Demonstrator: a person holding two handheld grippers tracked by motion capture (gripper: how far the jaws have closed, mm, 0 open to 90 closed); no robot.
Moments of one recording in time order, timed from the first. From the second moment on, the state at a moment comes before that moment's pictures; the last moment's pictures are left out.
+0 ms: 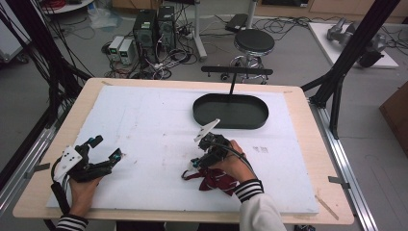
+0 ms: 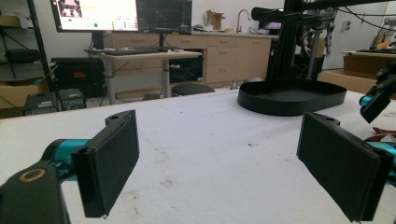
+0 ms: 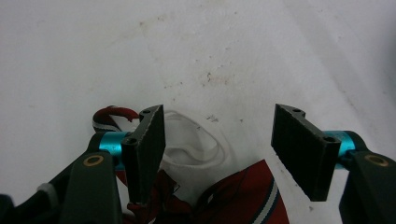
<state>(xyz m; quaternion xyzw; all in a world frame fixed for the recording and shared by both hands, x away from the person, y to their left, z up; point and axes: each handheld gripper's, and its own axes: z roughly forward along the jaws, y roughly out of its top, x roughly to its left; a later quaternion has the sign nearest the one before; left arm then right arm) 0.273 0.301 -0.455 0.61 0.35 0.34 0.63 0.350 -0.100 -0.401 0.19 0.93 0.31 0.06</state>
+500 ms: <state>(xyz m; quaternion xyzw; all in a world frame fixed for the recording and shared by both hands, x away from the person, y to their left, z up) 0.273 0.301 -0.455 0.61 0.35 0.33 0.63 0.349 -0.090 -0.410 0.18 0.95 0.26 0.05</state>
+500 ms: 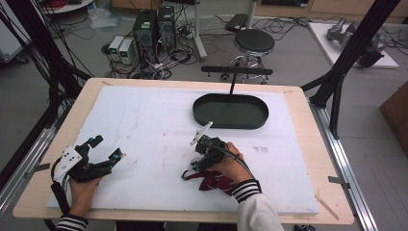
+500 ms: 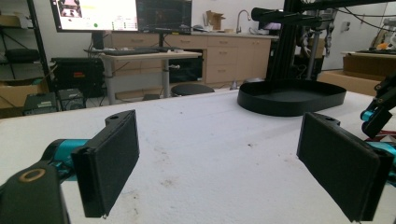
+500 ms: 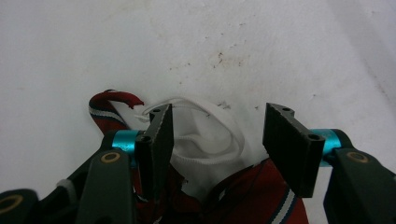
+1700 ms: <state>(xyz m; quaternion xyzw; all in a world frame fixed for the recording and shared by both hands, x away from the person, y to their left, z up) 0.273 0.301 -0.455 0.61 0.35 0.34 0.63 0.347 -0.090 -0.410 0.18 0.95 0.25 0.04</state>
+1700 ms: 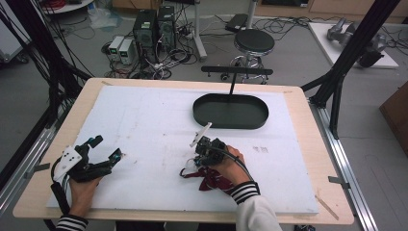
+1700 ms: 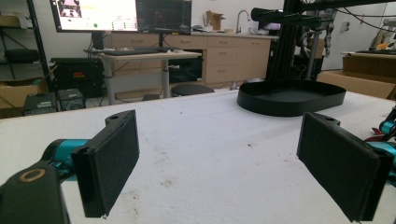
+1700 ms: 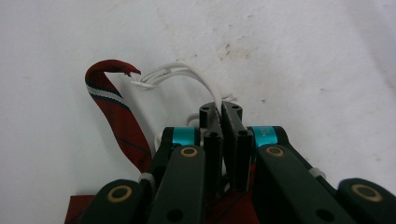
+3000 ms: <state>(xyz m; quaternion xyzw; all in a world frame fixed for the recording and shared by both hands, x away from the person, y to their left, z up) 0.273 0.301 -0.455 0.61 0.35 0.34 0.63 0.357 -0.165 -0.322 0.34 0.77 0.51 0.17</state>
